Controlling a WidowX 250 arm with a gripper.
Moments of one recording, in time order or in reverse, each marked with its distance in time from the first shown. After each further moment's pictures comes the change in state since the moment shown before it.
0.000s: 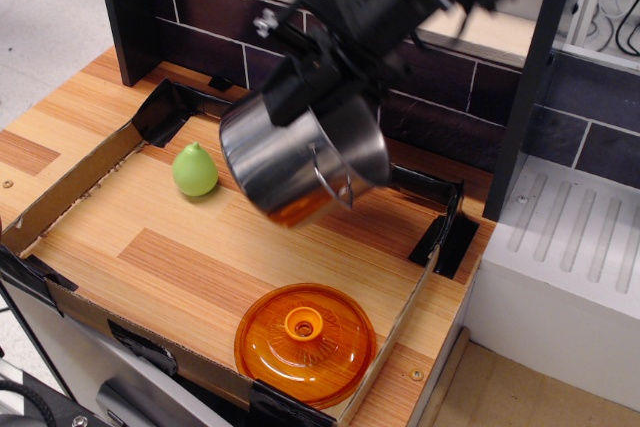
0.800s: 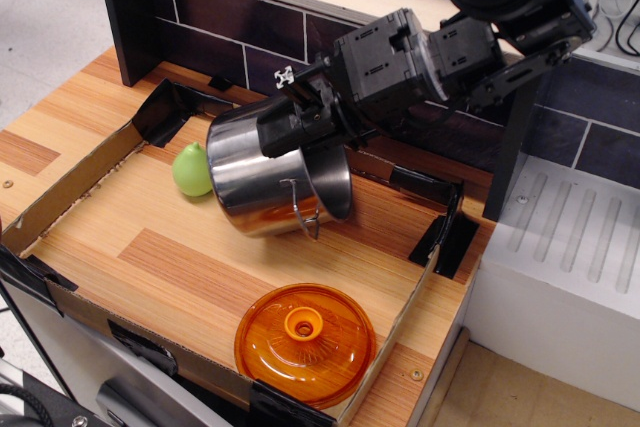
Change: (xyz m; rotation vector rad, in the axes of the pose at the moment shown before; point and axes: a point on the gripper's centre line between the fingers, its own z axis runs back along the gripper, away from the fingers) arm 0.006 -0.025 -0.032 0.141 -0.123 0.055
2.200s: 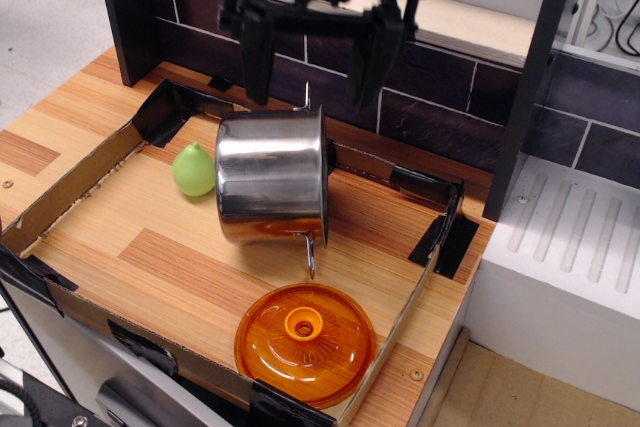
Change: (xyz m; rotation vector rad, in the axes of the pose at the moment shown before) arm 0.012 0.046 0.046 -0.839 0.360 -0.270
